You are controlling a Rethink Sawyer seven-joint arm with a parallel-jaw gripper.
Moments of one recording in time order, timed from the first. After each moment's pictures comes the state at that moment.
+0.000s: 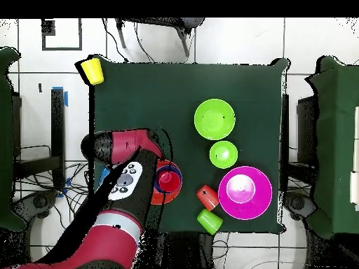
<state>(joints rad) 0.27 -0.34 -0.33 1.41 0.06 0.85 2.73</state>
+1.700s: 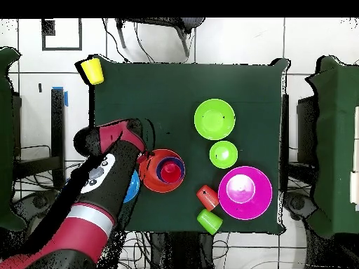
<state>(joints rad) 0.39 -0.18 -0.49 1.22 0.04 0.85 2.73</state>
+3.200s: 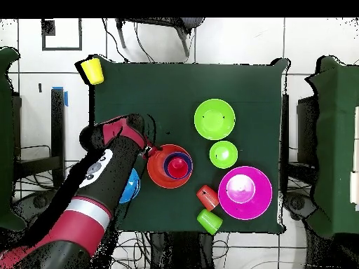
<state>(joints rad) 0.40 -0.09 -0.57 1.15 0.04 0.85 2.73</state>
